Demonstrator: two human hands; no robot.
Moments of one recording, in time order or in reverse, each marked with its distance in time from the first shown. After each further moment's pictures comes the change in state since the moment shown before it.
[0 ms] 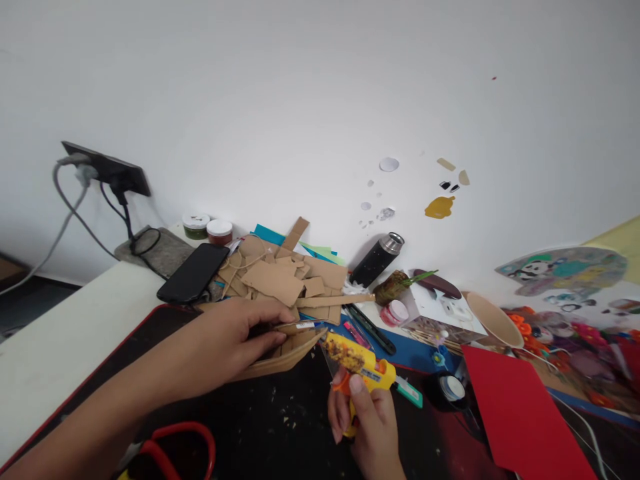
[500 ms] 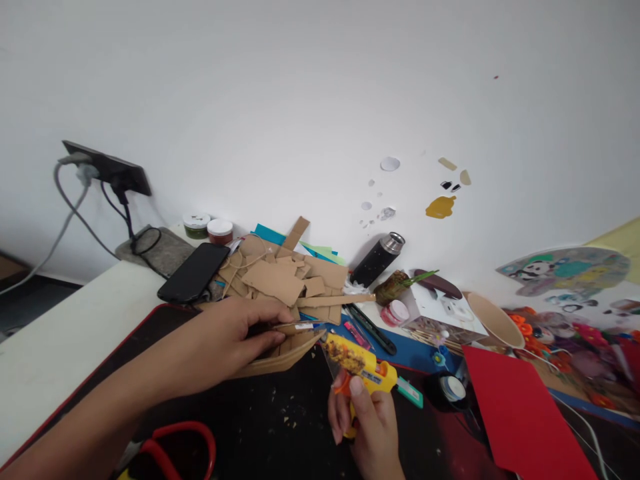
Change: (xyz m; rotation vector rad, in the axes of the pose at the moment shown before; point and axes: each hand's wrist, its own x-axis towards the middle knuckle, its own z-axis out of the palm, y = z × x) left_hand 0.001 0.002 -0.004 0.008 -0.066 -0.025; right_hand -0.002 0.001 0.000 -0.017 0.021 0.001
